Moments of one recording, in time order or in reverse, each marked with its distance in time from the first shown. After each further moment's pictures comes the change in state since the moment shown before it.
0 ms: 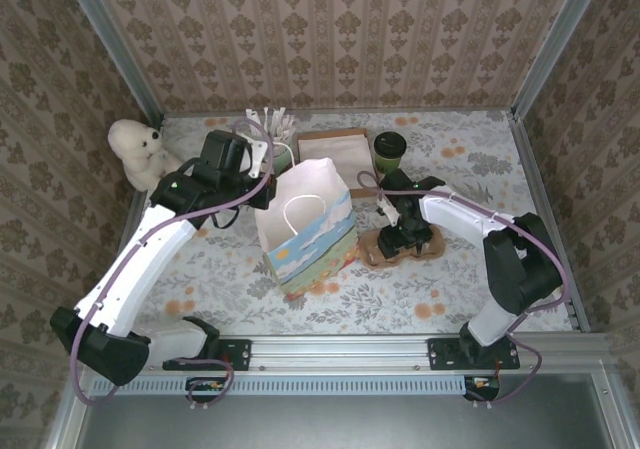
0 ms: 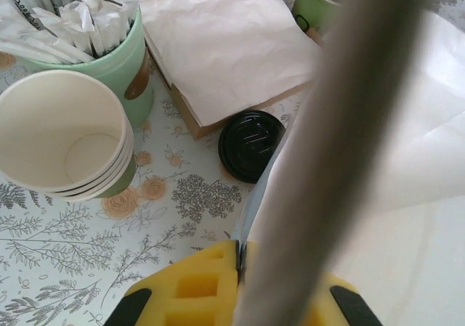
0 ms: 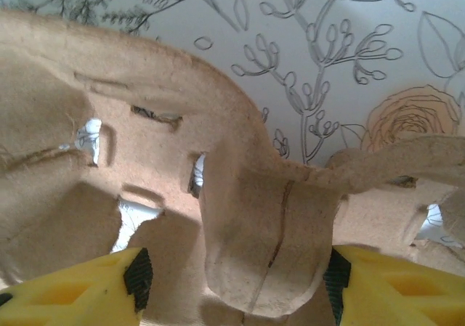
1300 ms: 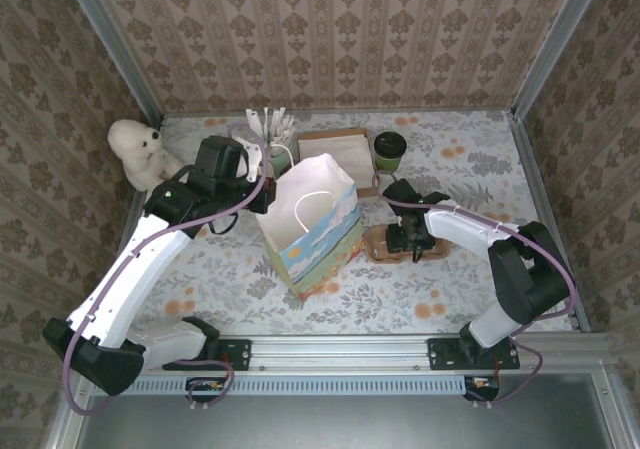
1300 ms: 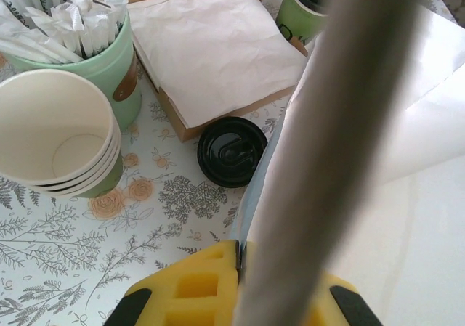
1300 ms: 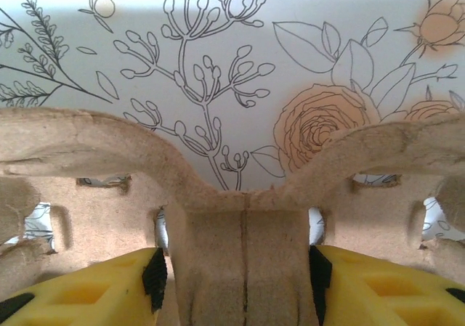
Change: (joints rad) left arm -0.017 -0.058 -0.029 0.016 0.015 -0.021; right arm 0.013 -0.066 -0.156 0.206 0.156 0.314
